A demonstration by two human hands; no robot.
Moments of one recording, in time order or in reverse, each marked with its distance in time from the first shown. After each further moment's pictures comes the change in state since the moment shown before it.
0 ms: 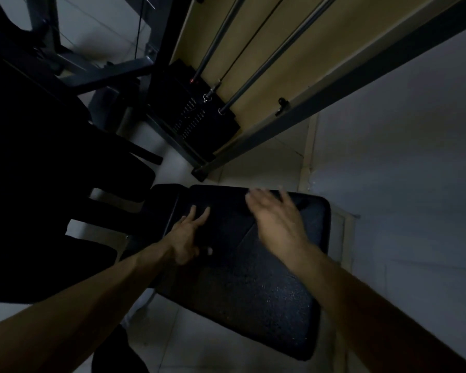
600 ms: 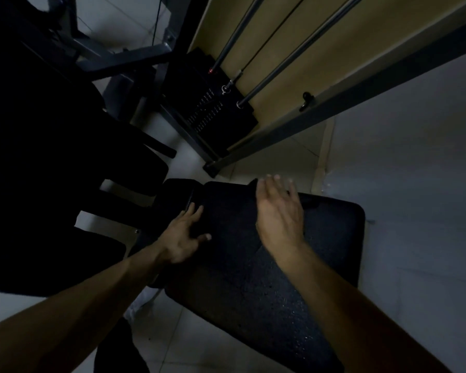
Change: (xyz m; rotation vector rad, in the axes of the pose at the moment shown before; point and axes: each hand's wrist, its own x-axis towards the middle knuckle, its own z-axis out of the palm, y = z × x) left_hand 0.014 -0.057 0.009 -0.192 0.173 0.006; right_hand 0.037 -0.037 0.028 -0.006 0.030 0.160
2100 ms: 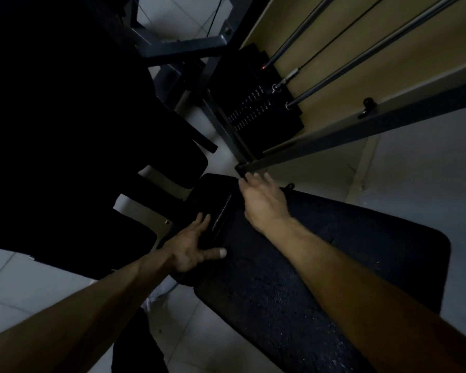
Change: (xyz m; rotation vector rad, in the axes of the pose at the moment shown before) left_hand -0.020 -0.065 -0.007 -0.091 -0.063 -0.111; right_hand 0.077 -0.086 0.072 0.033 -0.263 -0.321
